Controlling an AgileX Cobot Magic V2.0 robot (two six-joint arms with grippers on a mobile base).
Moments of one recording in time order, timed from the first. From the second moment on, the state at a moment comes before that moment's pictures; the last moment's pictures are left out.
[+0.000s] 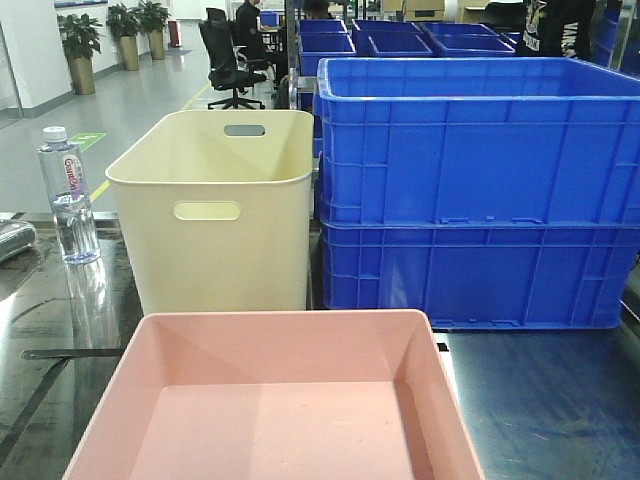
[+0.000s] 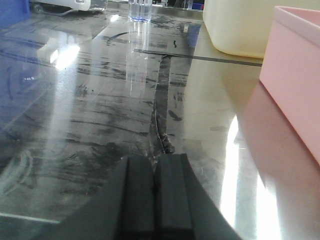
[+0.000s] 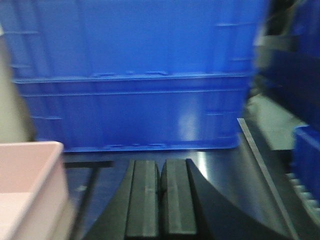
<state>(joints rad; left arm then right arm) 0.04 -0.01 0.03 0.10 0.28 -0.24 -0.04 0.60 -0.65 -0.05 0.31 0.04</state>
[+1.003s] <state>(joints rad) 0.04 -0.01 0.03 0.10 0.29 -0.24 -0.01 -0.01 0.03 -0.07 0.25 0.05</state>
